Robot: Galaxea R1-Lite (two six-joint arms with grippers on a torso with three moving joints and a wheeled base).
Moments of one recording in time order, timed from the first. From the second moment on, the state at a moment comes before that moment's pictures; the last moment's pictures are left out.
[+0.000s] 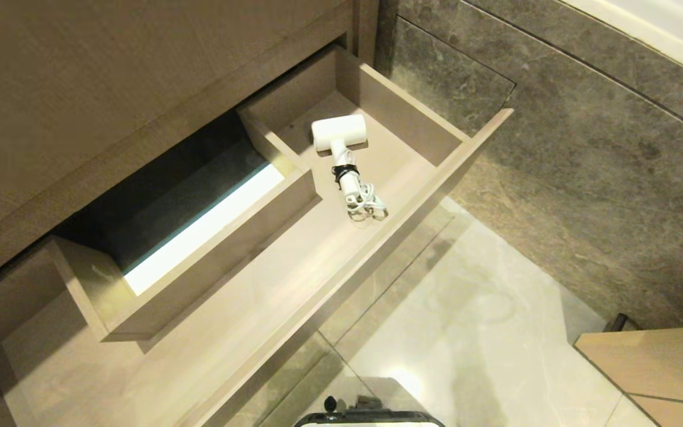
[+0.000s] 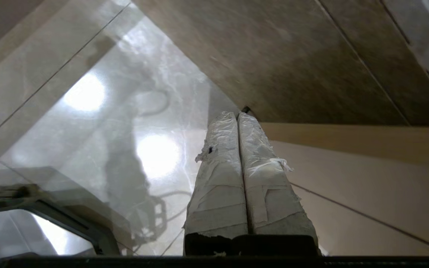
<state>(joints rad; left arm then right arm) 0.00 0.00 0.00 0.00 0.00 0.00 0.06 0.67 -0.98 0.55 -0.36 -0.14</state>
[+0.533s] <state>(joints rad) 0.00 0.00 0.00 0.00 0.00 0.00 0.06 0.66 -0.96 0.53 -0.36 -0.14</state>
